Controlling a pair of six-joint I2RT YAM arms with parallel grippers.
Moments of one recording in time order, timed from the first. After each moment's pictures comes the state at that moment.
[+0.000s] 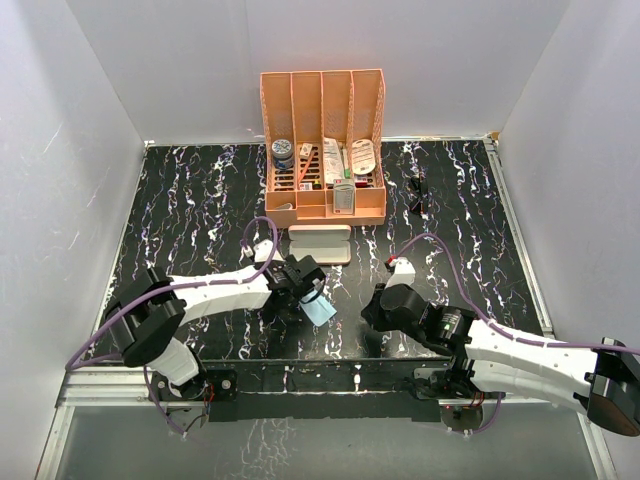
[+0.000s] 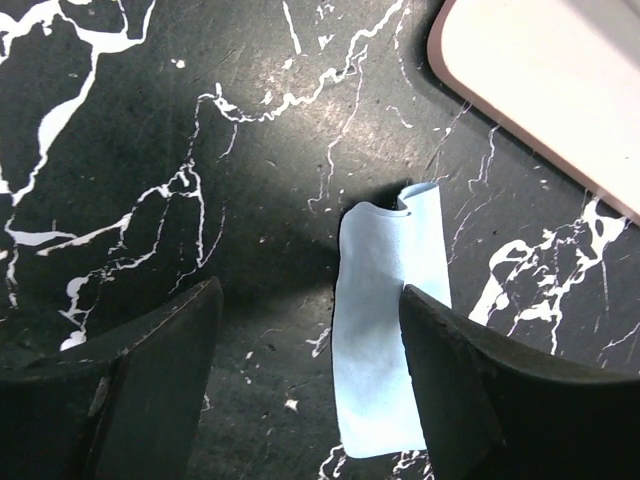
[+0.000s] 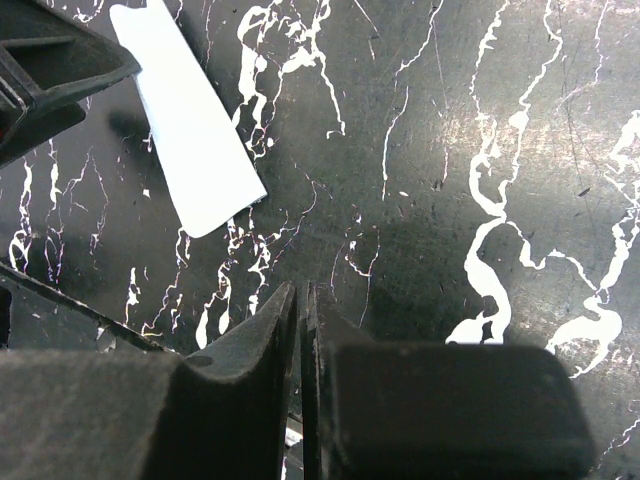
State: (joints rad) left arm -0.99 1.56 0.87 -0.64 -0.58 -1.48; right arm 1.03 0.82 0.39 -0.29 0.32 0.84
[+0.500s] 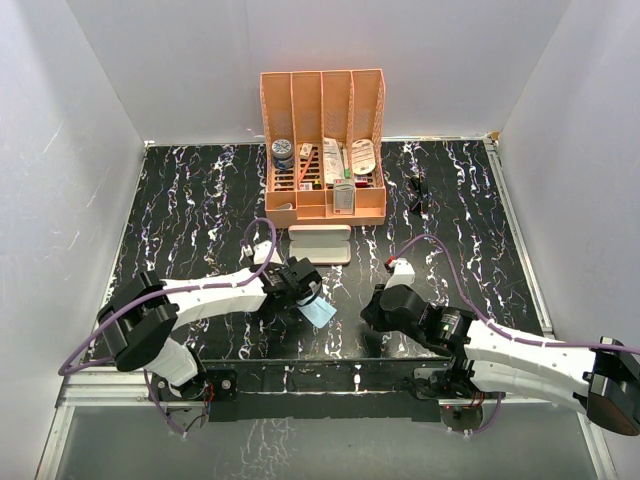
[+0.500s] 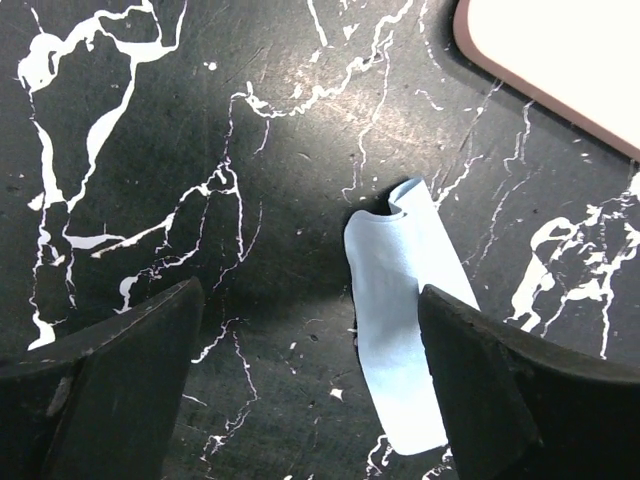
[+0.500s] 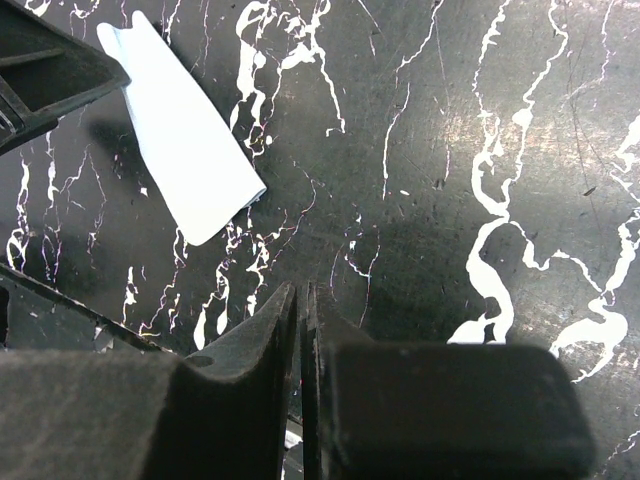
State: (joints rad) left arm -1.00 1.52 0.85 -0.68 -0.58 -1.39; right arm 1.03 0.83 0.38 -0.27 0.31 0.84
